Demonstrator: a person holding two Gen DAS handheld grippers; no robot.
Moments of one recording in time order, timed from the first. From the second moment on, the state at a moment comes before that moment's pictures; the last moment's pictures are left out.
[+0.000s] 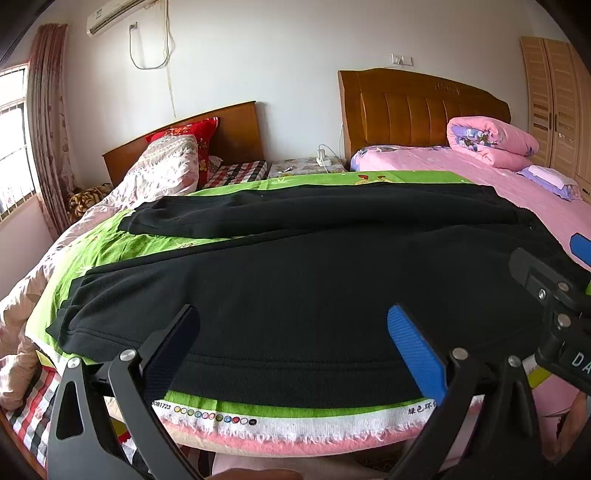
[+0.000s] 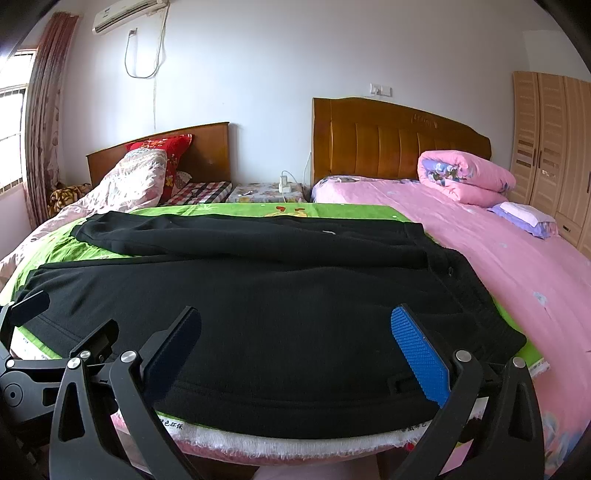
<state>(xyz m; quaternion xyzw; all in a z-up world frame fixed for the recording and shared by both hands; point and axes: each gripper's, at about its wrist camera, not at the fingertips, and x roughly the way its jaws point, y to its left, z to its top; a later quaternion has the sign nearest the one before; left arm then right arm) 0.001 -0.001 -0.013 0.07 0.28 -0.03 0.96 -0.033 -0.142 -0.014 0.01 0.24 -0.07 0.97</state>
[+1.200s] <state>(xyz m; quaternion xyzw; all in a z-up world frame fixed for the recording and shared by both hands) 0.003 0.003 -0.017 0.07 0.29 -0.03 0.95 -0.030 -0.145 -0.017 0.02 0.25 -0.07 0.97</state>
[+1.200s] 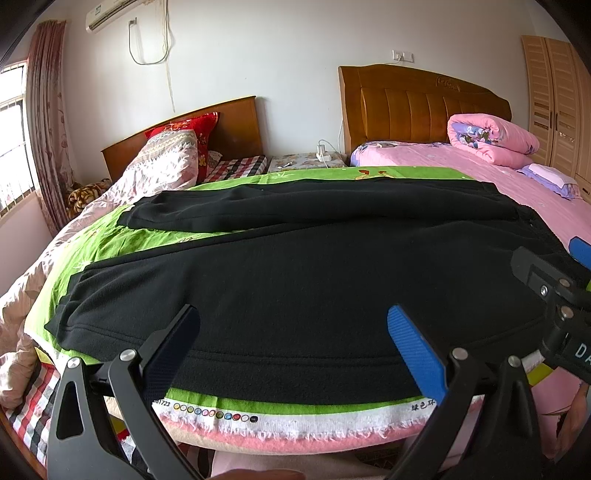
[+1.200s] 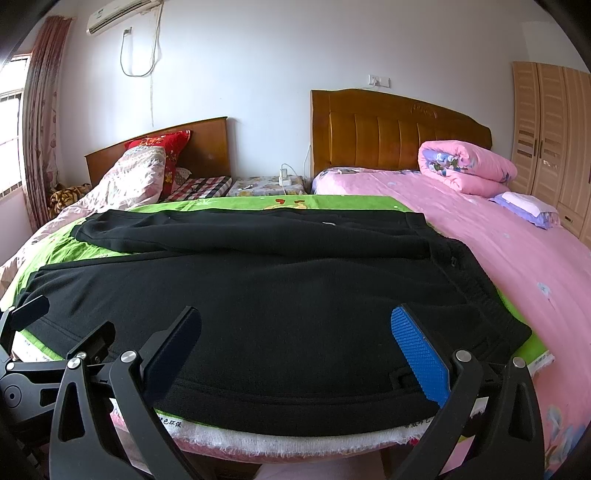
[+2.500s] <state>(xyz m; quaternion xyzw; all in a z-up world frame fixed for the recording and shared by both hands) 0.025 0.002 0.002 0.15 0.29 -0.07 0.94 0.021 -0.189 0.007 0.04 0.29 0.00 0.96</state>
